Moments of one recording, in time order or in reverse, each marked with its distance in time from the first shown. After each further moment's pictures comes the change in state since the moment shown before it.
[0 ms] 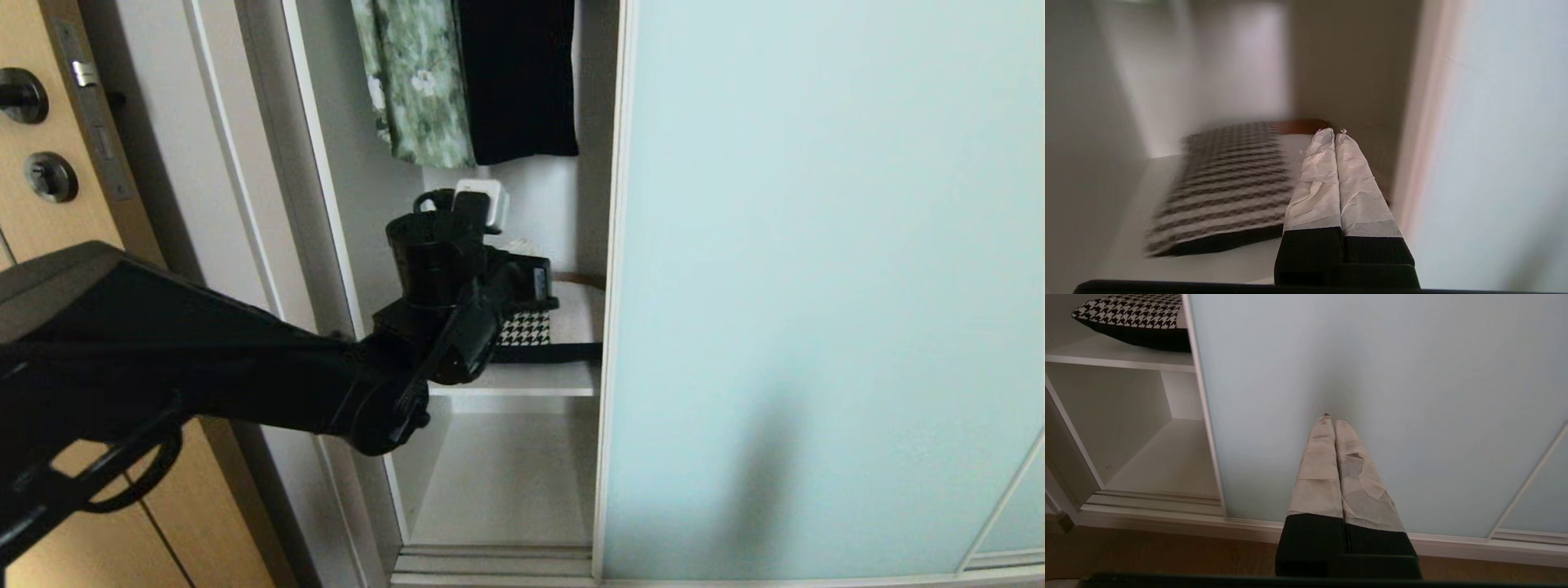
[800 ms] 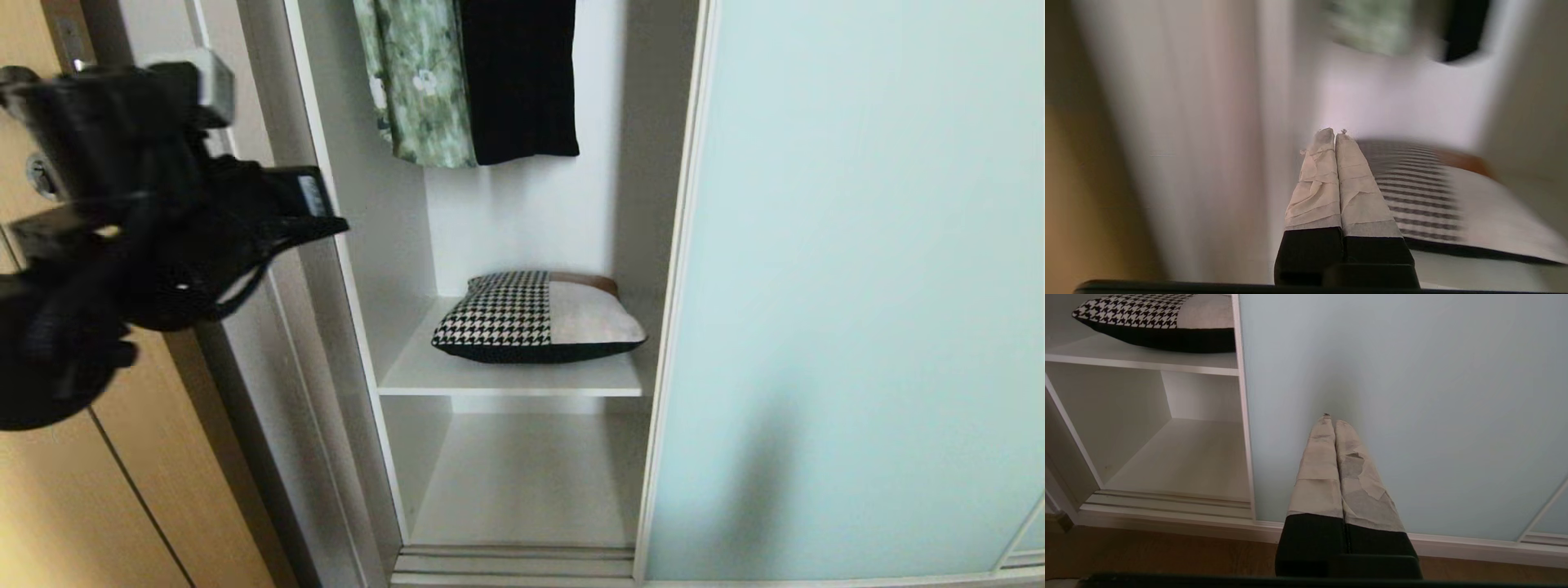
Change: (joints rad) left arm 0.287 -0.479 0.157 0.344 0.143 0.007; right arm 0.000 0.000 0.000 0.000 0.000 0.000
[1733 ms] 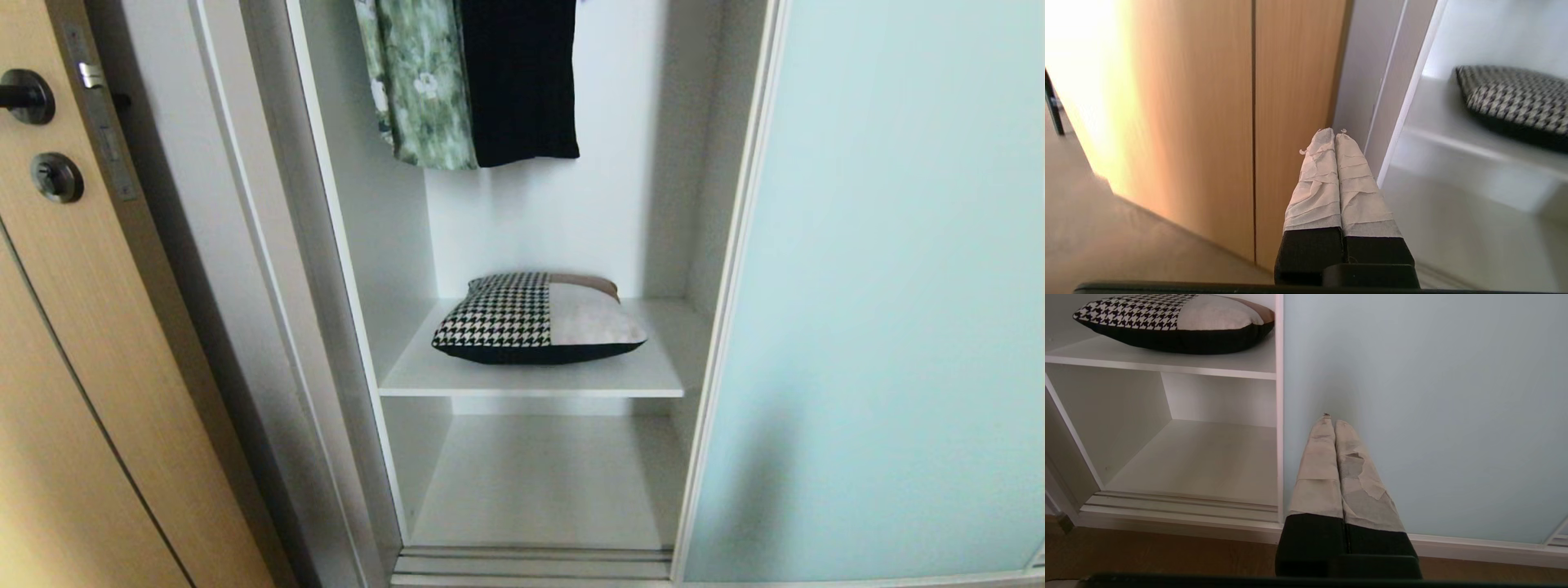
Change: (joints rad) left arm 0.281 -1.290 0.820 0.591 -0.026 -0.086; right arm 0.000 0.000 0.000 0.000 0.000 0.000
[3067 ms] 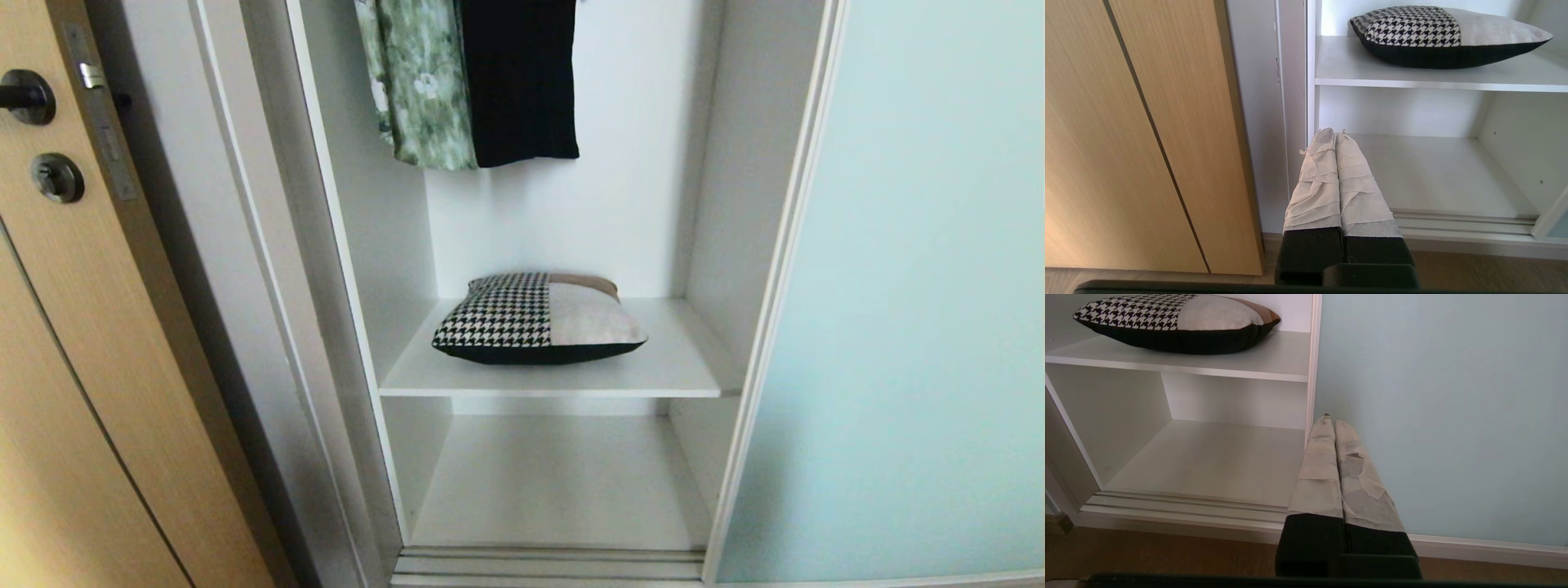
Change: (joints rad) left arm 0.016 -0.279 0.231 0.051 -0.390 0.074; right arm 0.000 0.000 0.000 0.000 0.000 0.000
